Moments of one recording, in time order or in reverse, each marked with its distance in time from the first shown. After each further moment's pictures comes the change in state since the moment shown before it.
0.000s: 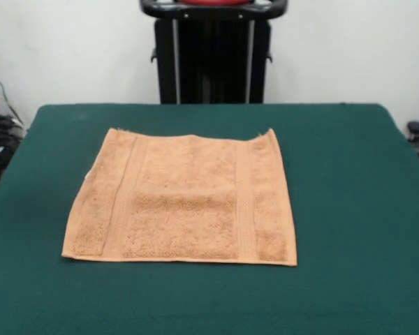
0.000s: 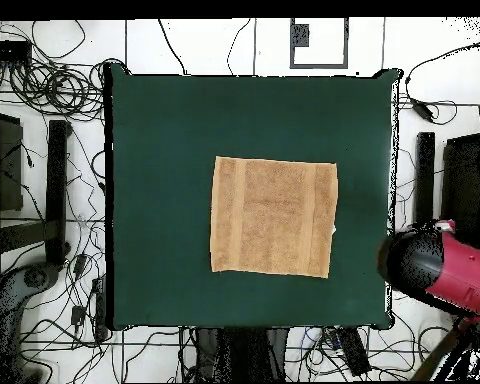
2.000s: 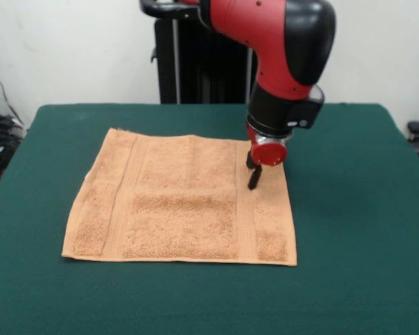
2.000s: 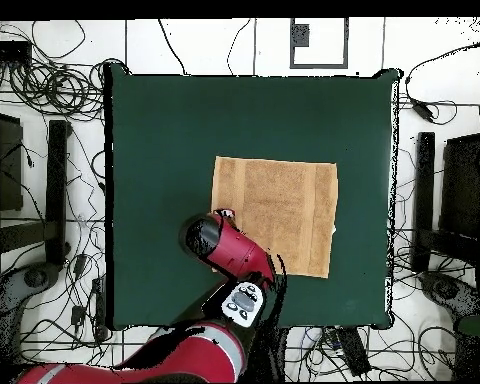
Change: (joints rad) arm 0.509 0.277 0.209 0.362 0.942 -0.208 0.000
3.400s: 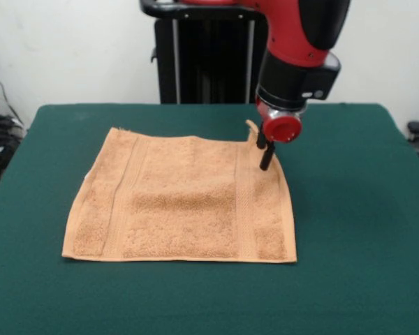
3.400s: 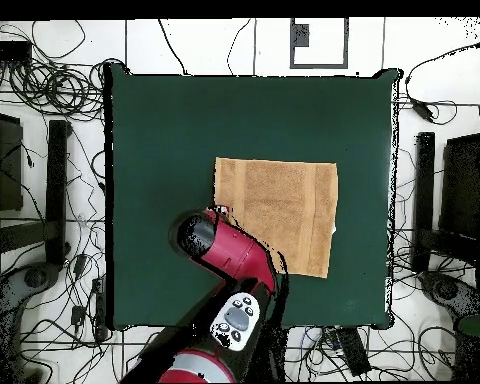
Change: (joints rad) arm 0.028 -0.090 -0.039 -0.001 -0.023 0.096 0.000
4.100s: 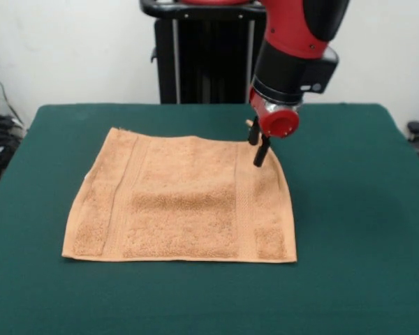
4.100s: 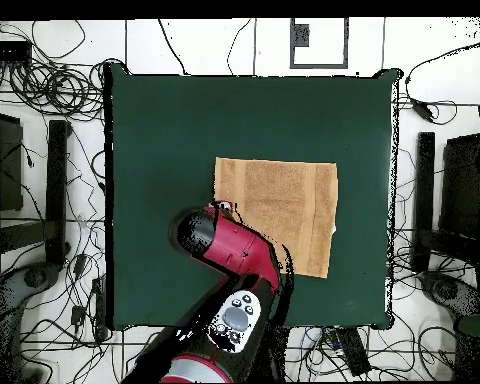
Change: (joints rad) arm 0.005 -0.014 -0.036 -0.037 -0.078 0.029 0.000
